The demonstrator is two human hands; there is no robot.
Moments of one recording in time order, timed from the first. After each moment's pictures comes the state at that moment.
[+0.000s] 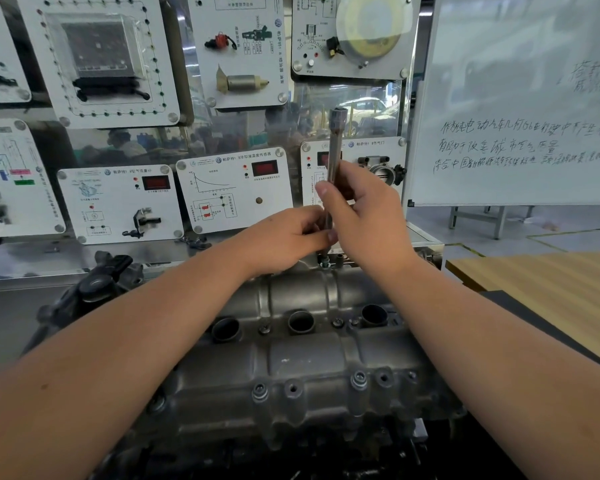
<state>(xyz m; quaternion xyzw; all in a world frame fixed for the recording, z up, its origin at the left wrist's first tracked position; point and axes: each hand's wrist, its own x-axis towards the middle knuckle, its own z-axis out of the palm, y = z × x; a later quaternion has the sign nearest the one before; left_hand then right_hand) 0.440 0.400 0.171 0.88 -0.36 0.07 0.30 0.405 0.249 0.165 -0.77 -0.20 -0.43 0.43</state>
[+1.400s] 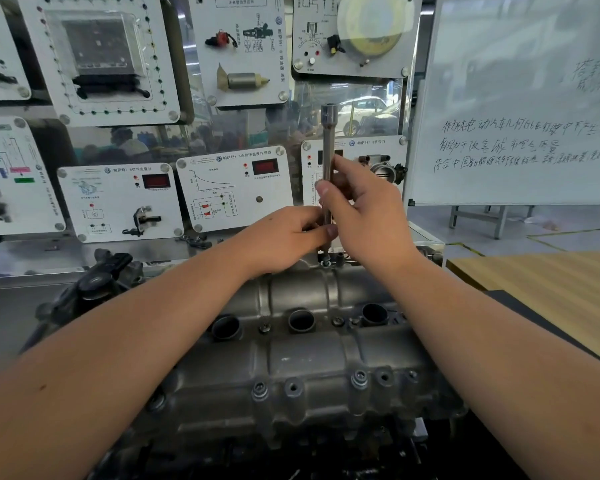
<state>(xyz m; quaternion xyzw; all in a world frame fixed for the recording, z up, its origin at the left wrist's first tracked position) 0.442 0.401 0.169 0.88 -0.34 0.10 0.30 0.410 0.248 0.163 -0.75 -0.22 -0.44 0.45</state>
